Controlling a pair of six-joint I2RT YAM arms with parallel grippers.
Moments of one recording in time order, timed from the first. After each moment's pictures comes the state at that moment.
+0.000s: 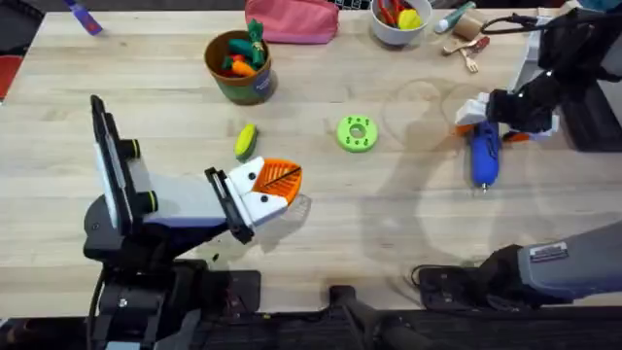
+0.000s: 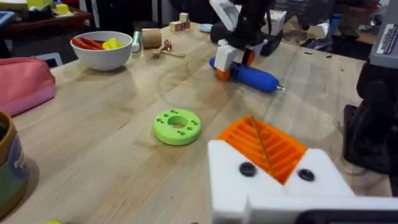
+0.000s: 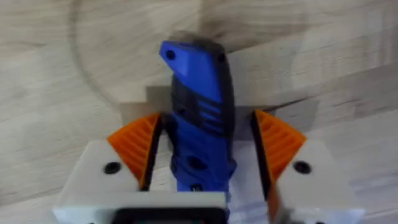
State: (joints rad) left arm -0.03 0.01 0.01 -0.10 1.03 0.01; right arm -0.29 1.71 1.08 -0.77 0.06 0.00
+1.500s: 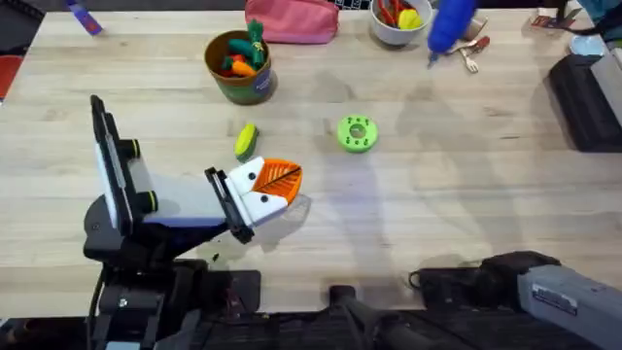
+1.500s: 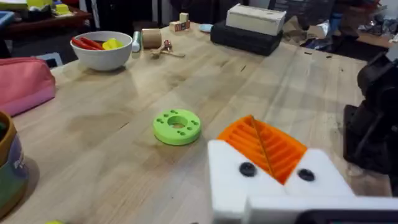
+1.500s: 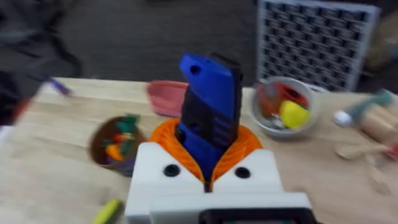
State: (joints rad) left arm -0.03 0.01 0.01 -0.10 1.03 0.01; right arm 0.12 1.18 1.28 -0.44 -0.20 0.18
